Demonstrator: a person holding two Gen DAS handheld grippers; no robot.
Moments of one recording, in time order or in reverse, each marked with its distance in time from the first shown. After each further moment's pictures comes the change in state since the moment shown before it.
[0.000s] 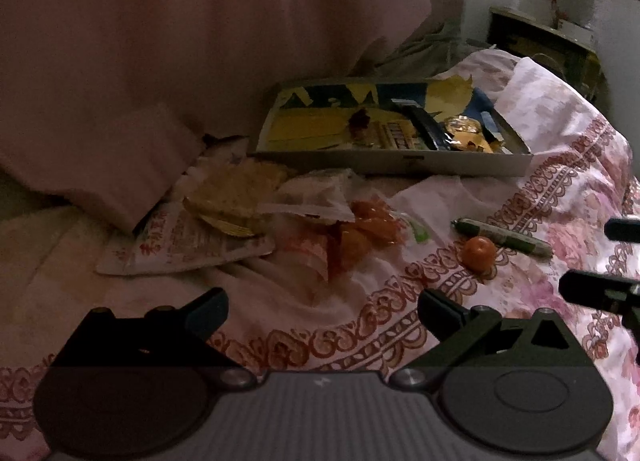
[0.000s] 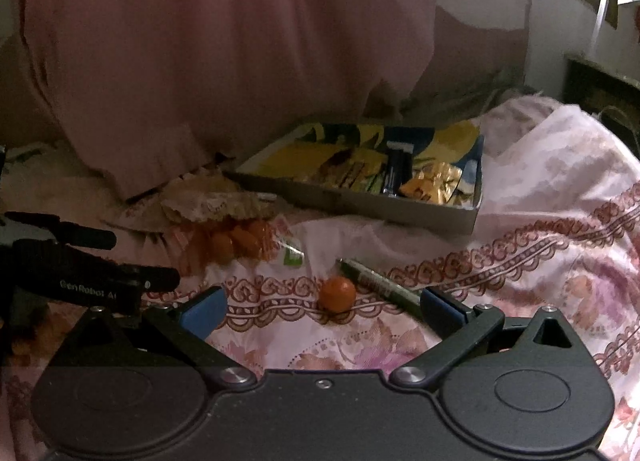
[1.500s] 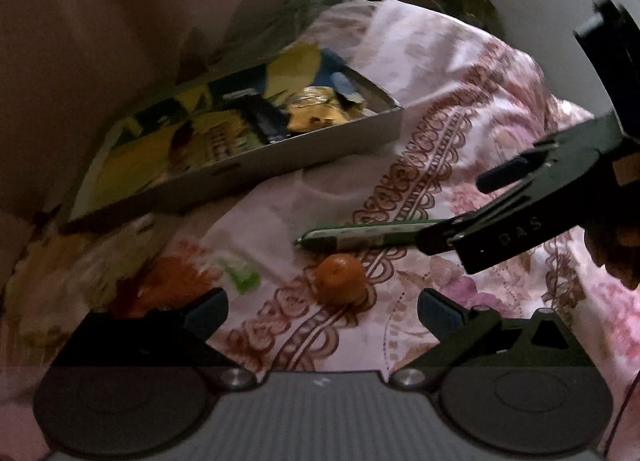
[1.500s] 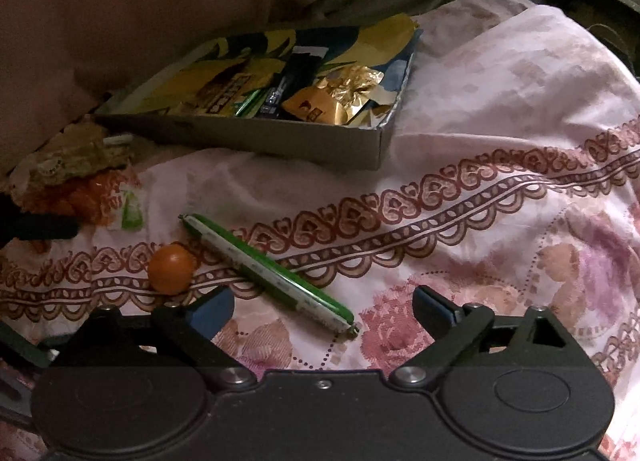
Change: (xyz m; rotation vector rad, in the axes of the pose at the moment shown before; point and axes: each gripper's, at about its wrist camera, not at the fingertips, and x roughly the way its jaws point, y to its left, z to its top) left arm 0.068 -0.116 0.019 0.341 0.020 -0.212; right arm 0.099 -0.110 0.006 0.059 0.262 -0.074
